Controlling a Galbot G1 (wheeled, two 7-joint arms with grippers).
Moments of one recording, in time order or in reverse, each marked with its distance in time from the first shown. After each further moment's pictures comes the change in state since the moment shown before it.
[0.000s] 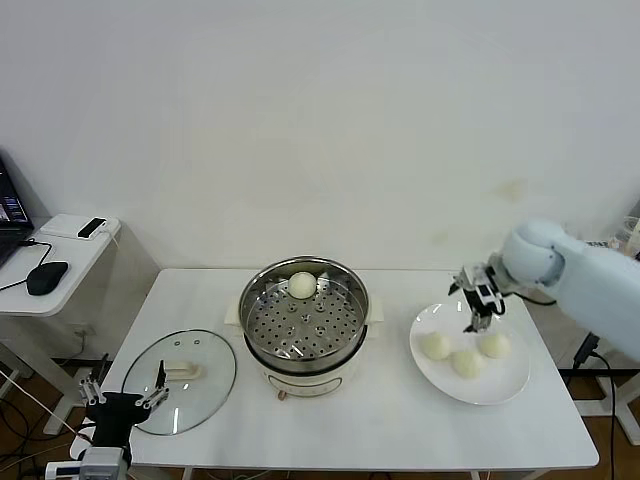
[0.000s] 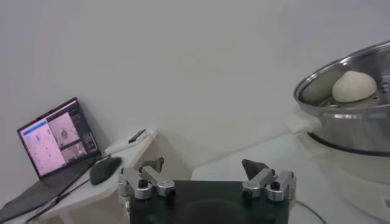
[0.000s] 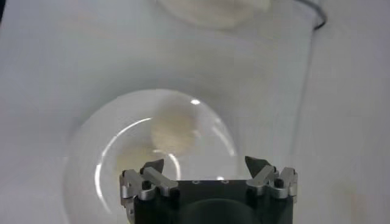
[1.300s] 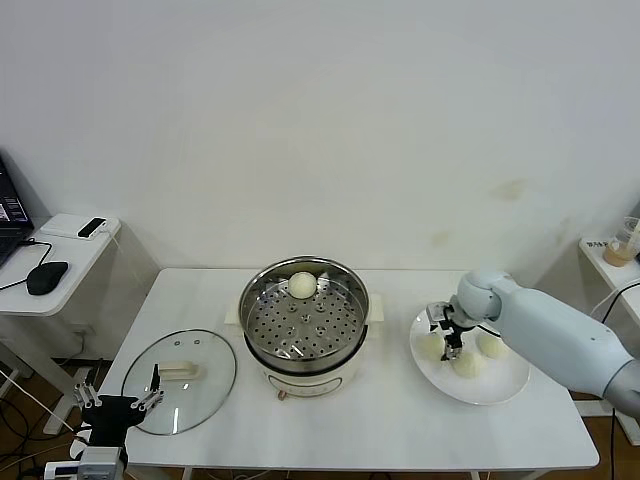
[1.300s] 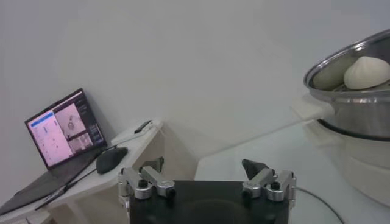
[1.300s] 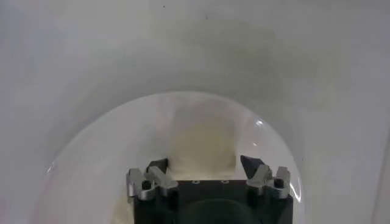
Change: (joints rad) left arm -0.011 -0.011 -0.018 0.033 0.004 -0.002 0.002; right arm -0.223 0.238 0.113 -0.258 -0.174 0.013 0.034
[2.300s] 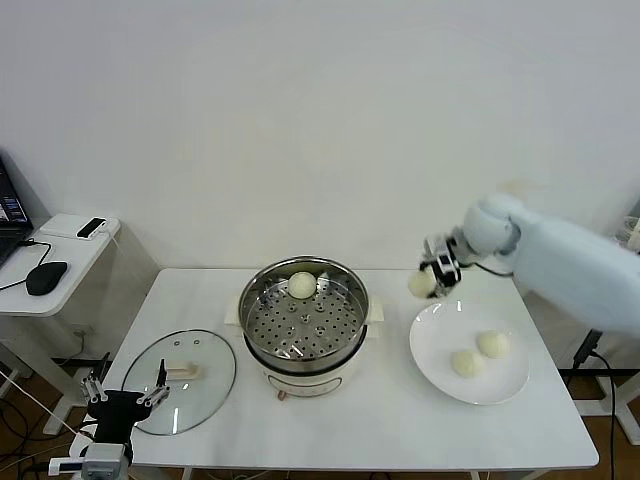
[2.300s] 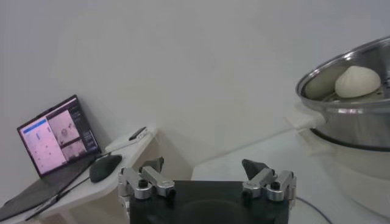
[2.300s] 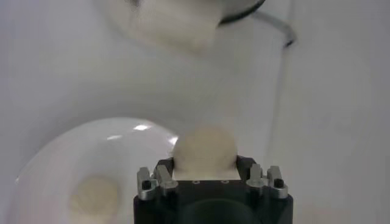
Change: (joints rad) left arm -0.009 0.014 0.020 -0.012 -0.002 0.002 0.005; right arm 0.446 -0.025 -0.189 0.172 0.266 -0.072 -0.008
